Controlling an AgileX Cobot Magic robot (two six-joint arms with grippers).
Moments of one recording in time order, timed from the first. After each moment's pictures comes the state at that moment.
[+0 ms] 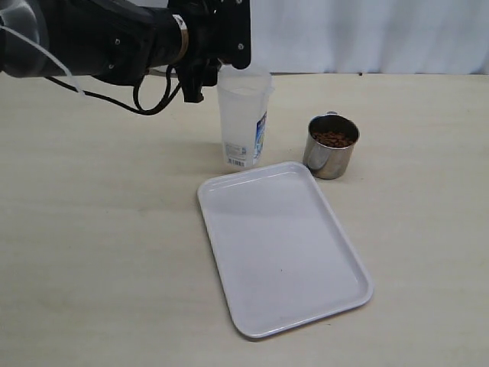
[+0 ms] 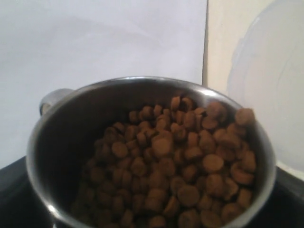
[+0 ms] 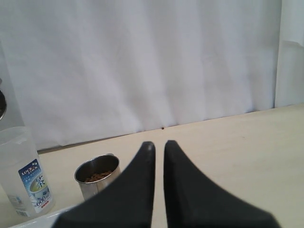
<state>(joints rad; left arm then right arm) -0.58 1.92 -1.36 1.75 0.23 -0.45 0.09 0.00 0.00 0.04 0.09 0.12</state>
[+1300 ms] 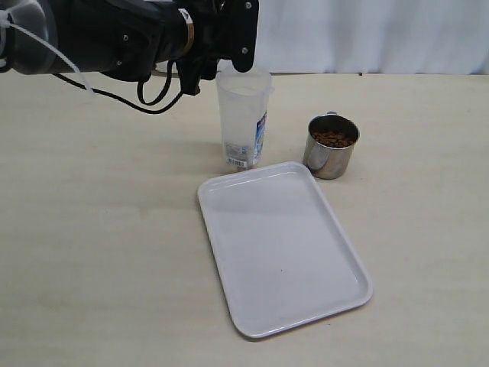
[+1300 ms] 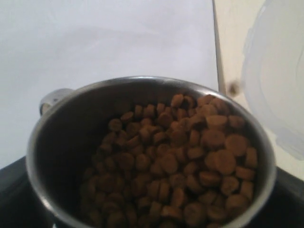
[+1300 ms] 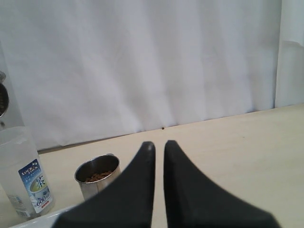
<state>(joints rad) -0.59 1.94 -1.40 1.75 0.26 -0.31 0.09 0.00 0.00 0.04 0.09 0.12</state>
